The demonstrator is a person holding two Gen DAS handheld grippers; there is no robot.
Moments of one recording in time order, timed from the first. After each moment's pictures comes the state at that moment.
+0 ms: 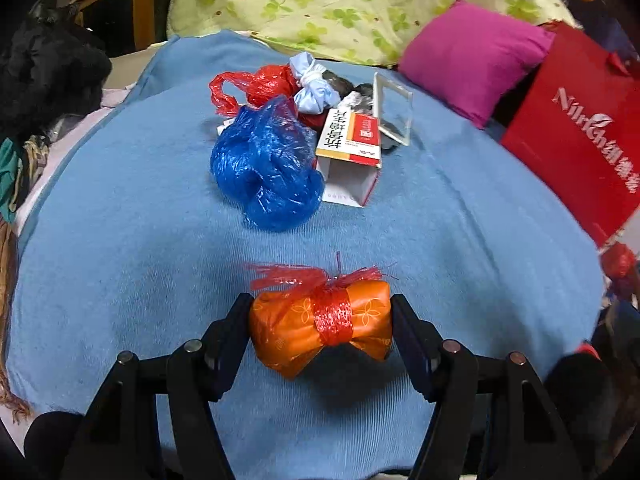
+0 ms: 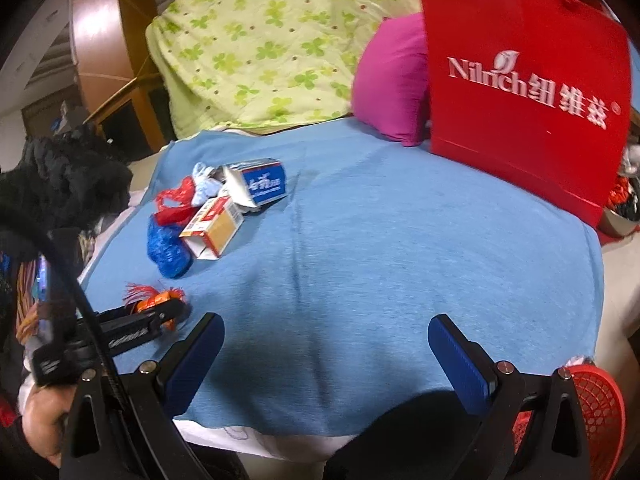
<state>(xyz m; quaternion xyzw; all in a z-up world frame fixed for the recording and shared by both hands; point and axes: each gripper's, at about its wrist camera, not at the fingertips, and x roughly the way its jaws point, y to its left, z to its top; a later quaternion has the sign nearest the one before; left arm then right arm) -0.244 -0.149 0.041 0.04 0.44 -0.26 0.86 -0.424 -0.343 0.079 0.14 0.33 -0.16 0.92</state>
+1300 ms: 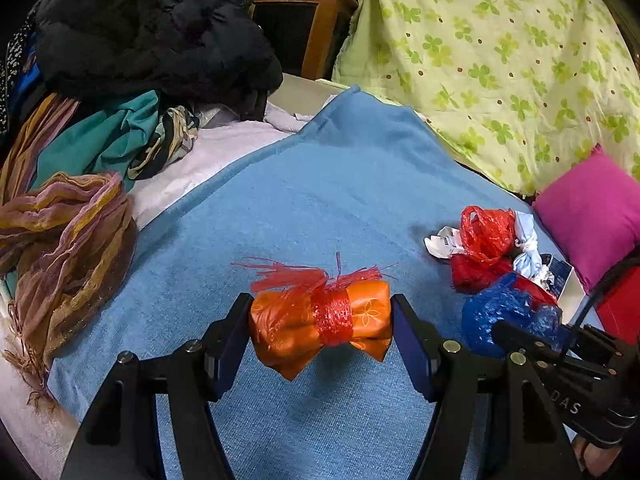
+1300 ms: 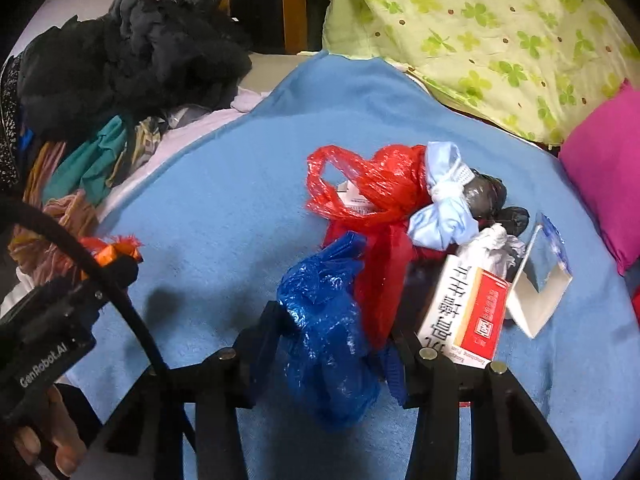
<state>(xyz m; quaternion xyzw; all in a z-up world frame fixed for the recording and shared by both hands) -0.163 -0.017 0.051 -0.10 0.35 -0.05 0.93 -0.168 -0.214 0.044 -0.02 0.43 0.05 0.90</state>
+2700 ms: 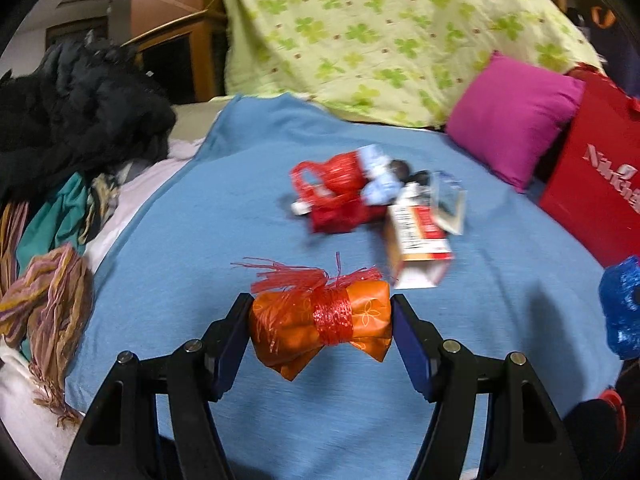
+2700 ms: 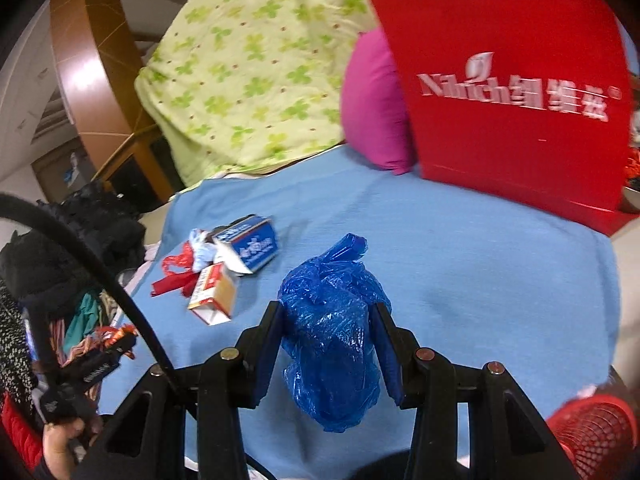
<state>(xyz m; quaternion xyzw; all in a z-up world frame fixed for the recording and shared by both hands) -0.252 -0.131 0.095 0.05 0.35 -0.17 0.92 -0.443 -0.427 0.107 0.23 0.27 -0.16 0.92</state>
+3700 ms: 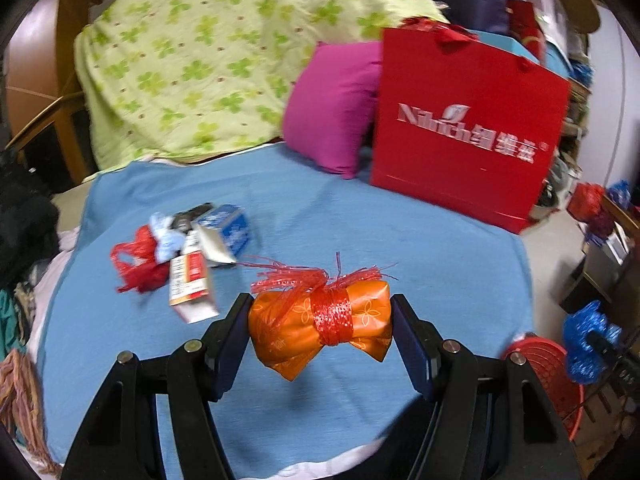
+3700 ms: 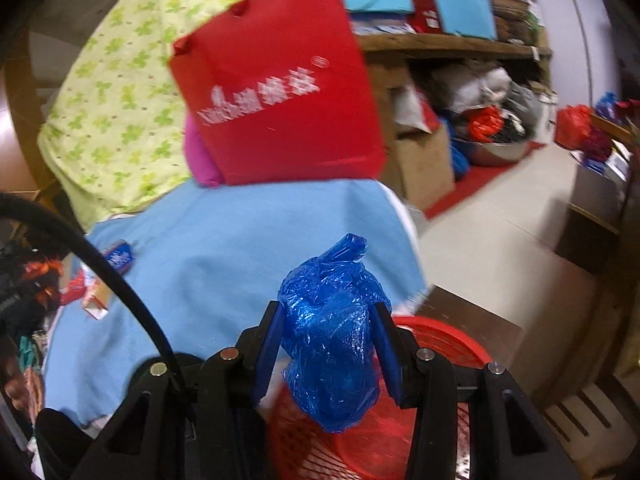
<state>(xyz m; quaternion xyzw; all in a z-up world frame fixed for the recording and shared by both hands) -0.365 -0.285 0.146 0.15 0.30 -0.36 0.87 -0.664 -0.506 0.065 0.27 0.26 -0.35 0.86</state>
